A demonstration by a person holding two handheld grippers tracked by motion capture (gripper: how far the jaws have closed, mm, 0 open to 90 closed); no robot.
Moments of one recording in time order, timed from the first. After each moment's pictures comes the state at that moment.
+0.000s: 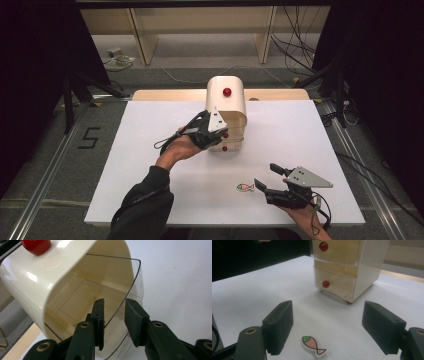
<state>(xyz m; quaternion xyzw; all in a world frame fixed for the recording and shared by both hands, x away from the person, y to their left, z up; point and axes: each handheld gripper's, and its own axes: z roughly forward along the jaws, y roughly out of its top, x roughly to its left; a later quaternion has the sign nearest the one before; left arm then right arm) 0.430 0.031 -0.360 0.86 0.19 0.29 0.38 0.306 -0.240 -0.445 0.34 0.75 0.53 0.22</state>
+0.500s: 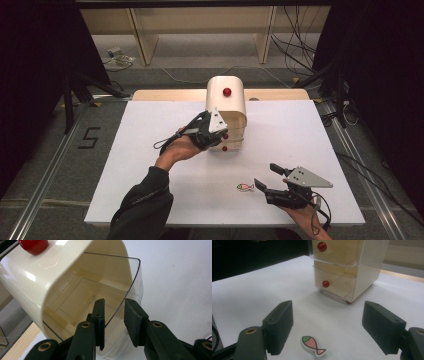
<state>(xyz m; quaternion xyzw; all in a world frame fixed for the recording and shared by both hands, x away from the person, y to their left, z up) 0.426 0.031 -0.358 0.86 0.18 0.28 0.37 0.306 -0.240 -0.445 0.34 0.75 0.53 0.22</state>
